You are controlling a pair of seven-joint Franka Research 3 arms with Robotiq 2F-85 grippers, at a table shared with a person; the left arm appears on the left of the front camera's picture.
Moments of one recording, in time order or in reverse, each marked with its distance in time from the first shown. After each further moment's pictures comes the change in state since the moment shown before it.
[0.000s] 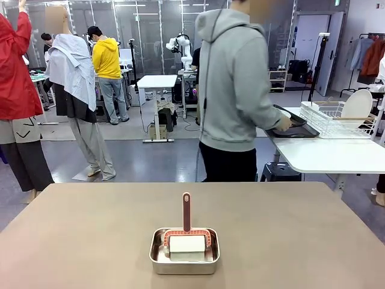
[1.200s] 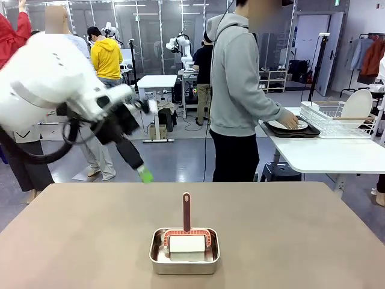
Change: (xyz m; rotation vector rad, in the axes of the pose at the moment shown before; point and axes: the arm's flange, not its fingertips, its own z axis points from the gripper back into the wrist) left arm -0.193 -0.319 -0.372 -0.138 1.263 -1.086; right arm 0.002 -0.001 -0.001 -0.001 0.004 0.000
